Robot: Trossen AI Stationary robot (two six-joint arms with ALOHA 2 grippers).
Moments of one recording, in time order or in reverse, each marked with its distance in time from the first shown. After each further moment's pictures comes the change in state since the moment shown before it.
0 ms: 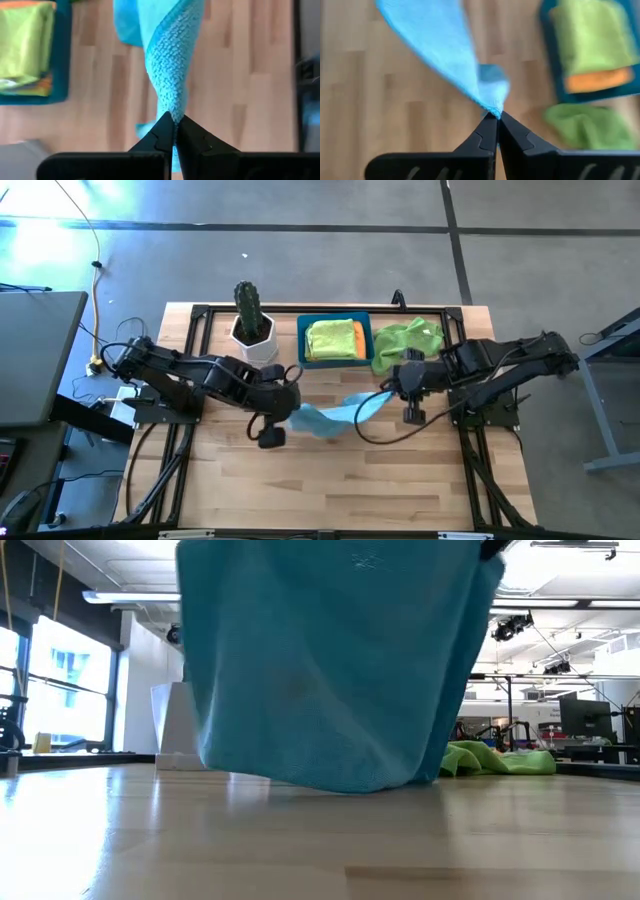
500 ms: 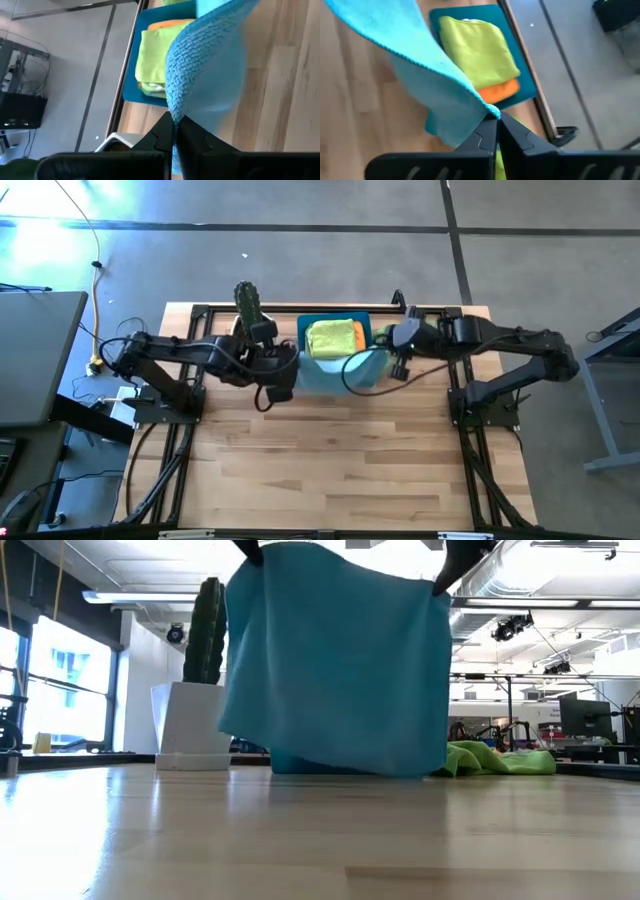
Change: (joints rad) left arm 0.133 -0.025 -0.001 -0.047 -0.473 0.188; right arm -0.287 0.000 0.000 0.113 0.240 -0.245
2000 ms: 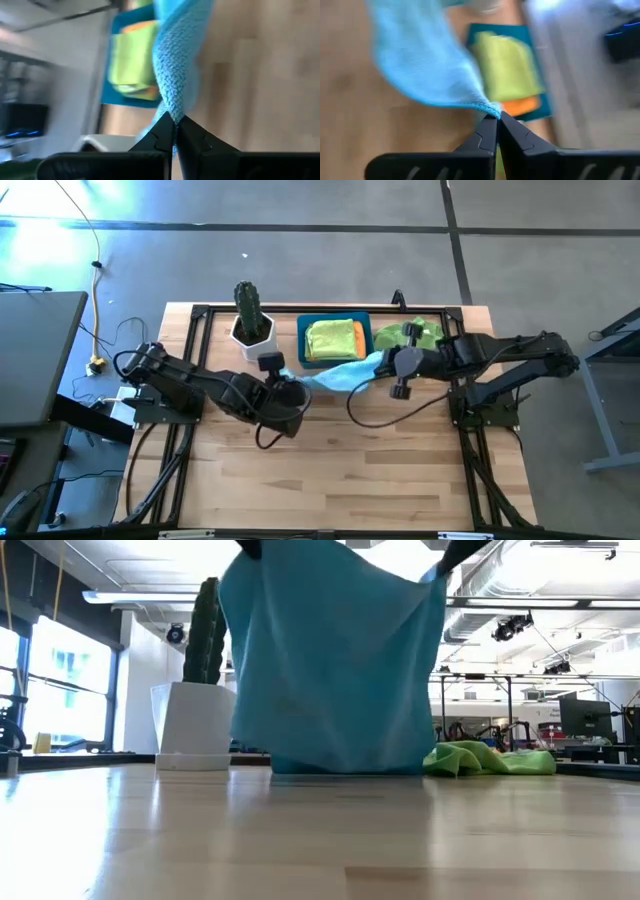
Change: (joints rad) left arm -0.200 0.119 0.008 -0.051 -0.075 -0.175; right arm 0.208 -0.002 -0.023 0.018 0.093 0.021
